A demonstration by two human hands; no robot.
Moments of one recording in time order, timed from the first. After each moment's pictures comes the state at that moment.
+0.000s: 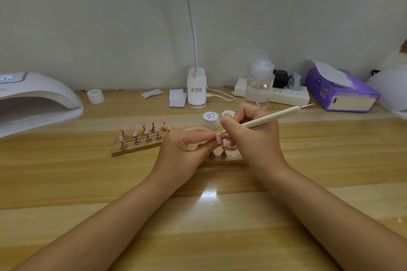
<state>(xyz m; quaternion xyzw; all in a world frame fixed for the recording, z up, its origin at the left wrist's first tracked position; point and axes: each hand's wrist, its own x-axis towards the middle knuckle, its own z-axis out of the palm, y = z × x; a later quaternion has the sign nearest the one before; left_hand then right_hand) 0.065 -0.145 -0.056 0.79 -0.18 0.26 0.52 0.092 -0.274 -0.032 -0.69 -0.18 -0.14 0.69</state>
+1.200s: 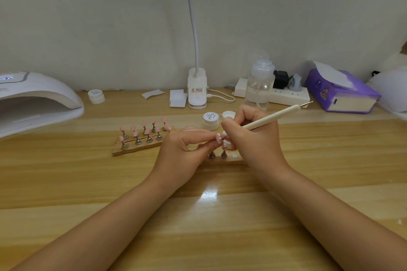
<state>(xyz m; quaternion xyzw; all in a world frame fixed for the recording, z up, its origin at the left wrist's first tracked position) 0.065 -0.144 -0.057 0.80 -0.17 0.25 0.52 0.094 -0.276 -0.035 -0.69 -0.19 -0.13 0.69</state>
